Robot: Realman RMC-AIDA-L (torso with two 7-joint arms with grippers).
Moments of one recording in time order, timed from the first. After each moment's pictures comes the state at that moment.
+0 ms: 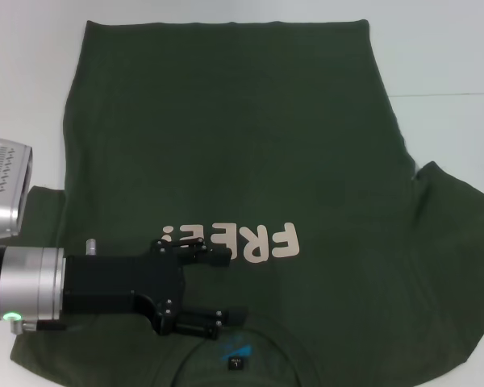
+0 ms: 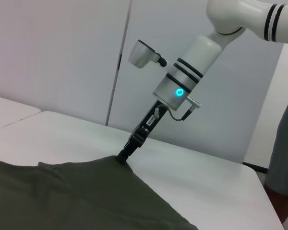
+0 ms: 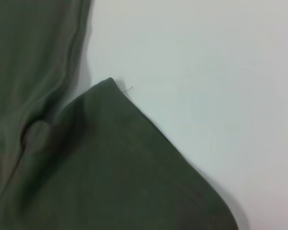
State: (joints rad) left arm -0.58 -2.15 0.61 0.66 2.17 1.75 -1.28; right arm 0.63 2.01 -0.71 -0.93 -2.92 -1.22 2.56
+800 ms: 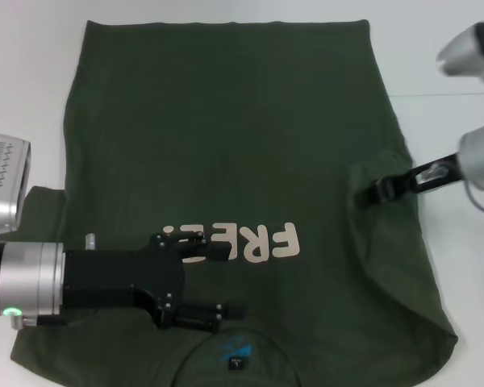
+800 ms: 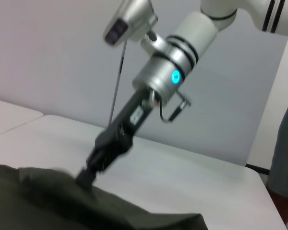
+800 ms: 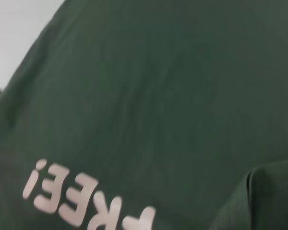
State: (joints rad) left arm -0.59 -2.15 0.61 0.66 2.16 1.75 -1.27; right arm 0.73 2.08 -0.91 -0.94 -2.52 -1.34 2.49
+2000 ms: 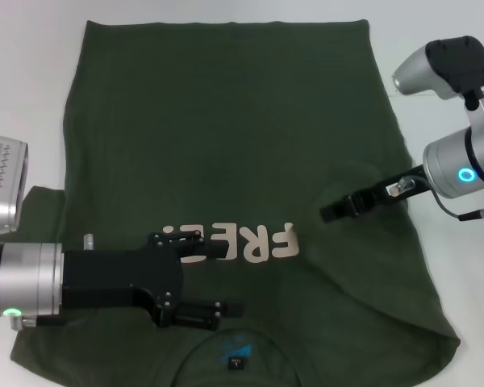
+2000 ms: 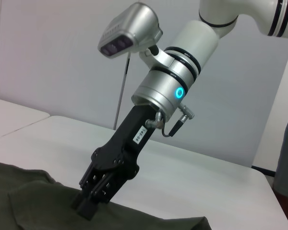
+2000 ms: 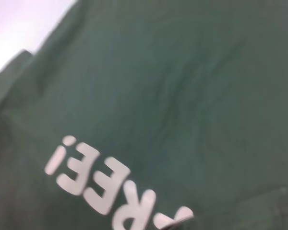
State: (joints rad) left arm -0.58 -2.15 0.61 0.66 2.15 1.73 -1.27; right arm 0.75 2.08 -1.03 -0.87 -2.46 -1.27 2.41
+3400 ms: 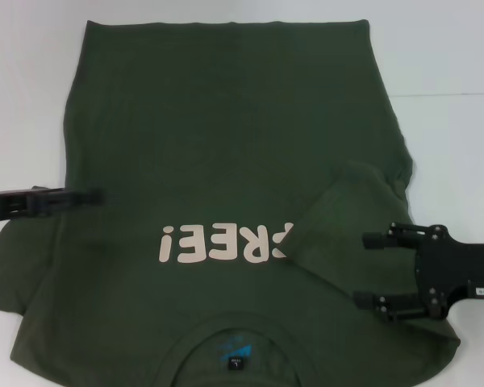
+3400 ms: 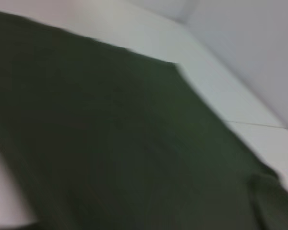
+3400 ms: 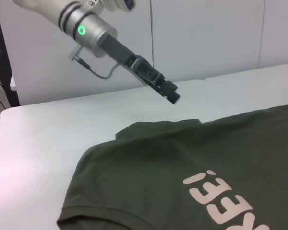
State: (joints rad) left arm -0.50 -2.10 0.52 0.98 2.25 1.48 -2.08; right arm 0.40 2.09 -0.76 -0.84 -2.03 -1.66 1.23
